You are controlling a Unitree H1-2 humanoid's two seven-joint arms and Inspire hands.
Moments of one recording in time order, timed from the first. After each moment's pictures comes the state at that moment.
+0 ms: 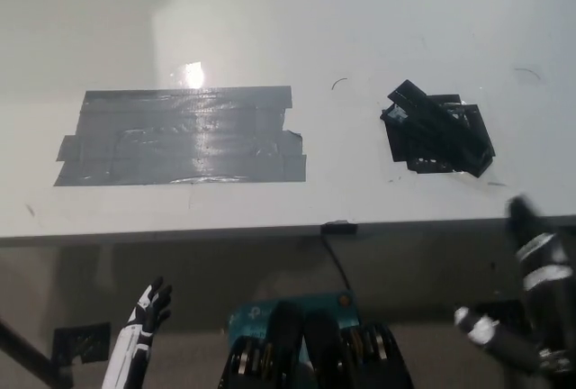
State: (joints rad) left_arm 0.08 0.10 0.00 0.21 0.09 -0.33 -0.02; right_arm 0.10 -0.08 -0.01 -0.46 -0.05 -0.17 0.05
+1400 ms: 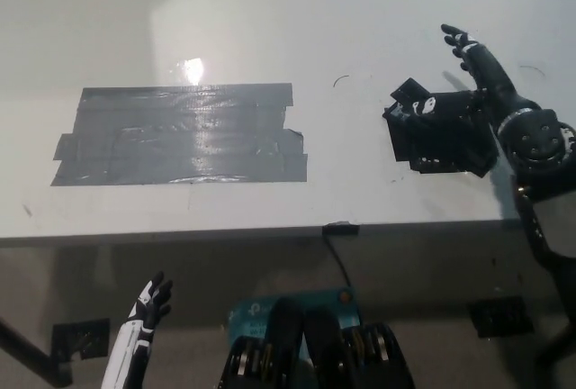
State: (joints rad) left_arm 0.06 0.10 0.01 0.22 0.10 -0.34 -0.02; right_arm -0.81 -0.25 0.14 0.51 -0.19 0.36 0.10
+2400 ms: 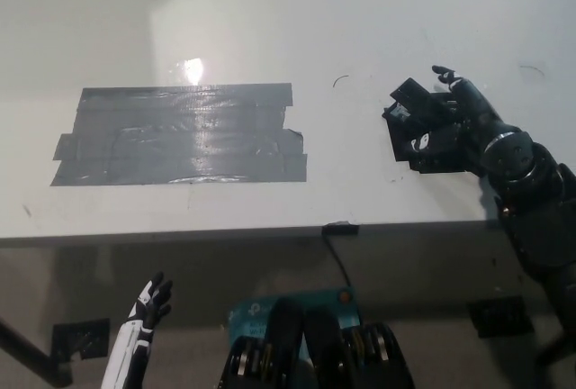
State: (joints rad) left_arm 0.06 0.10 0.01 0.22 0.09 -0.35 -0.02; right_arm -0.81 -0.25 0.21 0.65 -0.29 0.33 0.08
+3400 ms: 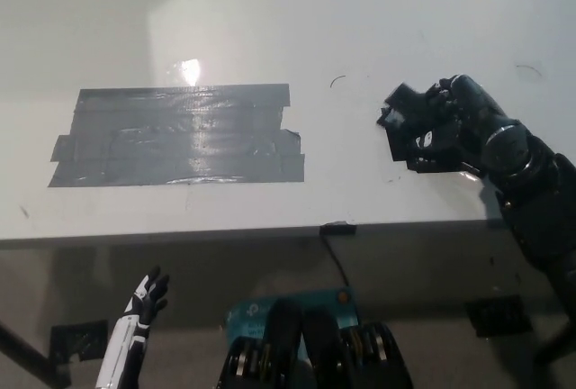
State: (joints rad) left_arm 0.05 0.11 0.01 0.21 0.09 -0.34 -0.02; right_arm -0.86 -0.27 0.28 0.74 -0.34 0.31 0.09
